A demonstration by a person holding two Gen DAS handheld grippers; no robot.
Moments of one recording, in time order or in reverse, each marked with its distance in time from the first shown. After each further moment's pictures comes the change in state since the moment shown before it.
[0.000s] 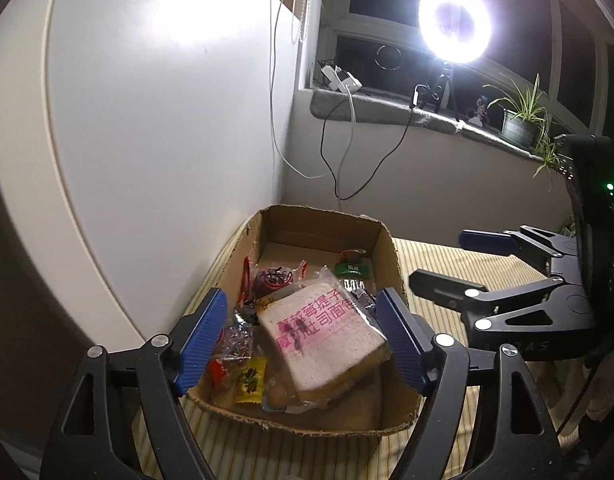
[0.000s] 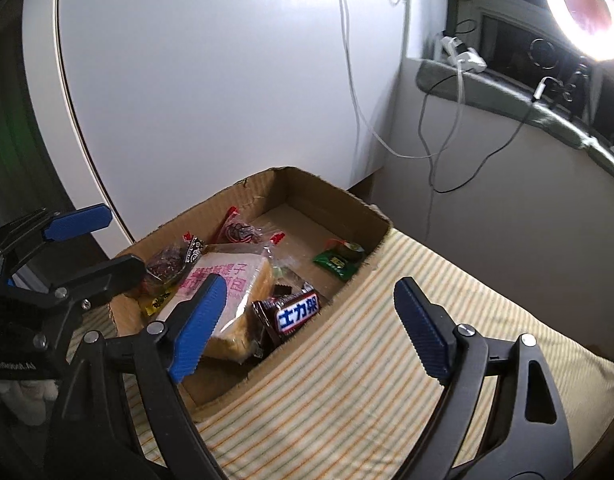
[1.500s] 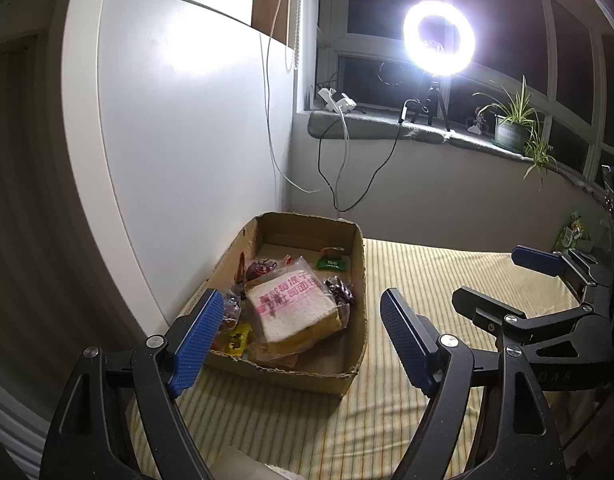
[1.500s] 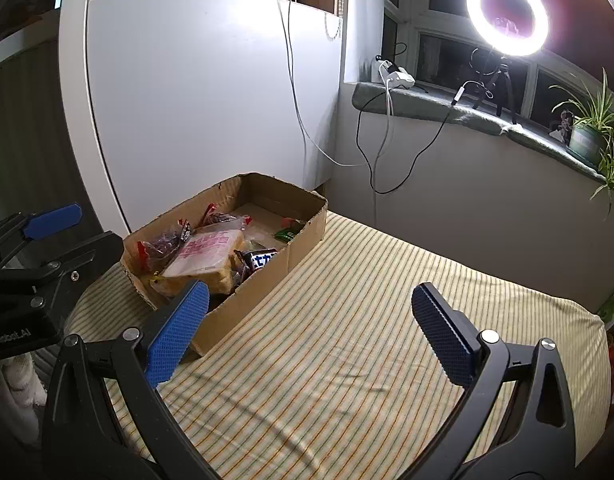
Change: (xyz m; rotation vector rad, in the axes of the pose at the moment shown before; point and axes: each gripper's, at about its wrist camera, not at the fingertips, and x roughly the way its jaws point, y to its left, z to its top) left arm -0.066 -0.050 -0.024 0.016 -0.070 0.076; right arm -0.095 0.004 -0.058 0.080 -0.106 -0.153
